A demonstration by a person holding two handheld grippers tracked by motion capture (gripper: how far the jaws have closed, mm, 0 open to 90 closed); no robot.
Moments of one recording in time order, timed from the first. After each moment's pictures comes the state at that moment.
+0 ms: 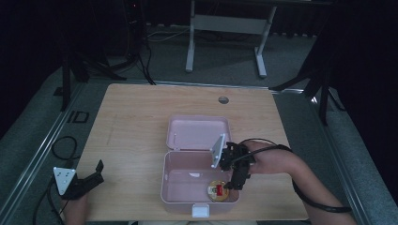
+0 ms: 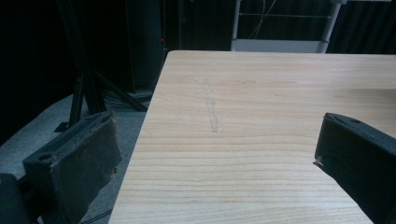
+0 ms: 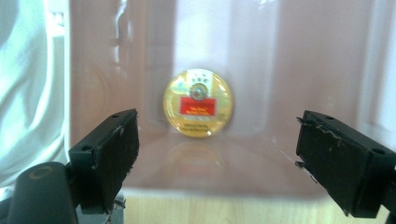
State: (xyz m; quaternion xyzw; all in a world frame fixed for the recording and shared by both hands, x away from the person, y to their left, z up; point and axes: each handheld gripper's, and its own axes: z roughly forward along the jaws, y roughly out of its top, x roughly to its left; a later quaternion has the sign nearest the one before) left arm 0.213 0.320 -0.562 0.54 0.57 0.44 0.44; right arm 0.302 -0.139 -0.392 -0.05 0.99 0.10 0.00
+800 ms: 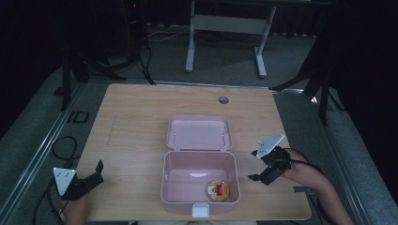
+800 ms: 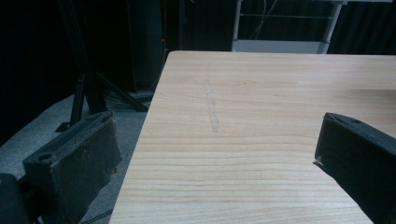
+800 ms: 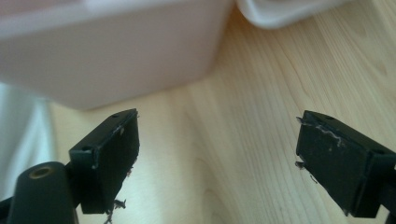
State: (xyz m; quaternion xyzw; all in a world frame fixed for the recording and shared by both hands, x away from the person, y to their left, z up) left arm 0.212 0.320 -0.562 0.54 0.57 0.44 0.44; right arm 0.324 -0.267 -0.450 0.12 0.96 0.26 0.06
